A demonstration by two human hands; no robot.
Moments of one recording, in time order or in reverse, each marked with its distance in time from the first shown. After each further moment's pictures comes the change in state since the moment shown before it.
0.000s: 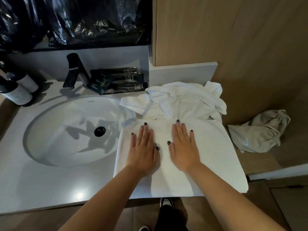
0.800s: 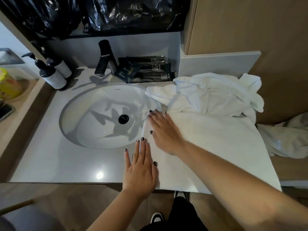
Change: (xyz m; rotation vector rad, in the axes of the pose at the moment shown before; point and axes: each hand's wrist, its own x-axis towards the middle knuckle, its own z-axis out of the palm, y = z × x) left_hand -0.103 -0.035 -0.008 0.075 -0.129 -0.247; right_hand 0.044 -0.119 -0.004 -0.020 -0.072 -0.520
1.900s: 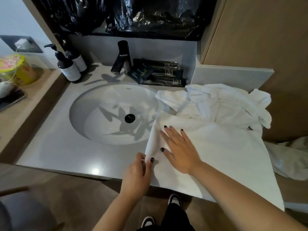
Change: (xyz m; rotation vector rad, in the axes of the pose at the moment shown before) left_hand -0.017 -0.007 -0.018 -0.841 0.205 -0.256; right_hand -0.046 0.016 0.015 -0.021 -0.043 -0.057
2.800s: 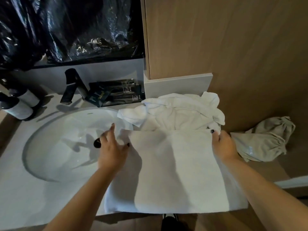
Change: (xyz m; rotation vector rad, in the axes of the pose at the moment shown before) left_hand 0.126 0.063 0.019 0.230 0.097 0.082; right_hand -0.098 0.199 -0.027 0.561 0.559 1.063
